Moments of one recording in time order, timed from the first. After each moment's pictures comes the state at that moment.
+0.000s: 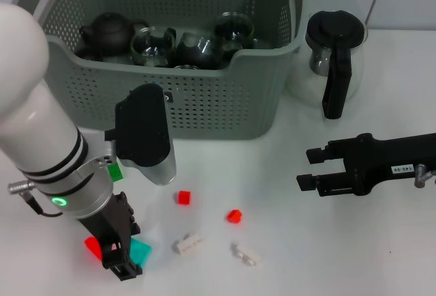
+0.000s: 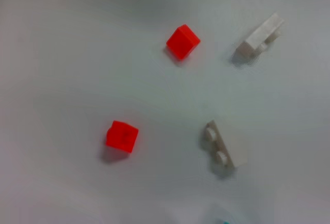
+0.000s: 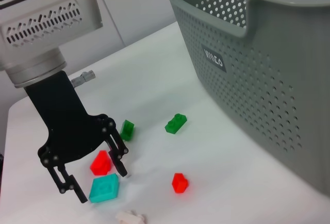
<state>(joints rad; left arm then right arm) -0.50 -2.18 1.53 1.36 2.75 1.69 -2.08 0.61 2.05 -0.82 -0.68 -2.17 -1.55 1.60</state>
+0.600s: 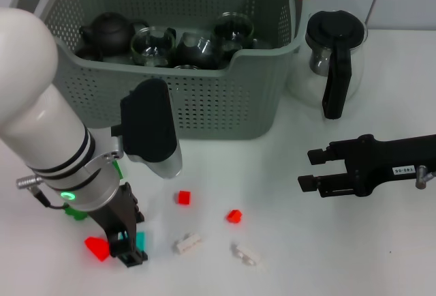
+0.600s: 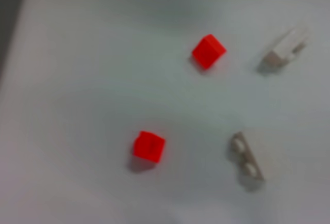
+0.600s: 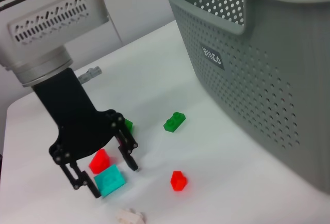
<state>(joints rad) -0.50 -2.18 1.56 1.35 2.76 1.64 -2.11 0.61 2.05 -0.82 -0.68 -2.17 -1.55 1.60</state>
